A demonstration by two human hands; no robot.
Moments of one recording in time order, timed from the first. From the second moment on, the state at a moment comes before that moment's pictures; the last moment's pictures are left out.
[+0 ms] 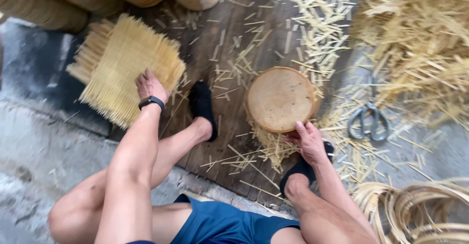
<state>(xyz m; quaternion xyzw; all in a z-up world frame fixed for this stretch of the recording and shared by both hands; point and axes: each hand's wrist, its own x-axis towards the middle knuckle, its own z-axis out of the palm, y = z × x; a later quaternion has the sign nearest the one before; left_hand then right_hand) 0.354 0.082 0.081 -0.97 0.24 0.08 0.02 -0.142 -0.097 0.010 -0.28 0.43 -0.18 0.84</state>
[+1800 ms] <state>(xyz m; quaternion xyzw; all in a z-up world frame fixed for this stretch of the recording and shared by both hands) 0.092 -0.016 0.199 -0.60 0.77 0.12 -0.15 -0.197 -0.144 0.053 -0.18 0.32 -0.31 0.88</state>
